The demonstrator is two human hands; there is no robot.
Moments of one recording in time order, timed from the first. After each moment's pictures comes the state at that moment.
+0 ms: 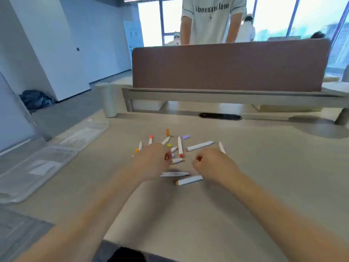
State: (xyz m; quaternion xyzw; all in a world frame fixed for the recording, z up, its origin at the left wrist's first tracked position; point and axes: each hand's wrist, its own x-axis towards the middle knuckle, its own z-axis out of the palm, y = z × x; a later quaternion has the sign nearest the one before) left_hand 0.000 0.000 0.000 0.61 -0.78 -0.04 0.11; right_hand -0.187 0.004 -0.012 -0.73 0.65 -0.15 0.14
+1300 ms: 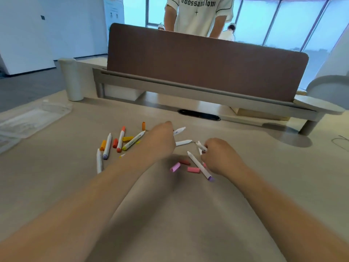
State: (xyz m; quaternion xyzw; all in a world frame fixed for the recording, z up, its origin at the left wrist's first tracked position) left_hand -0.076 -0.060 0.003 0.63 -0.75 -0.10 0.17; right_hand -0.243 -0.023 0.001 -0.68 0.73 -0.08 0.06
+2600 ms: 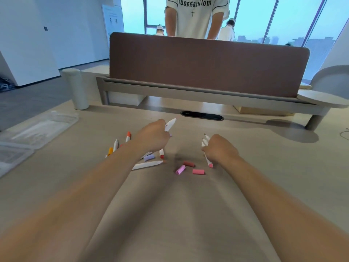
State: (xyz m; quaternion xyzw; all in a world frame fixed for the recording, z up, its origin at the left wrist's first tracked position) left_hand -0.044 -0.083 0.013 0.63 -0.74 -0.14 0.18; right_hand -0.248 -0.067 -0.014 -0.60 0.77 -0.16 0.15
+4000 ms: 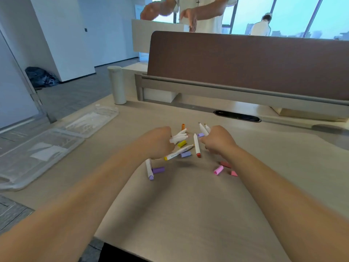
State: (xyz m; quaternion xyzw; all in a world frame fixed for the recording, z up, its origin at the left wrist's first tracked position) left_hand 0.045 -0.055 0.003 0.65 -0.75 -0.11 0.08; right_hand -0.146 -0.097 -0.014 -0.64 0.71 -0.21 0.21
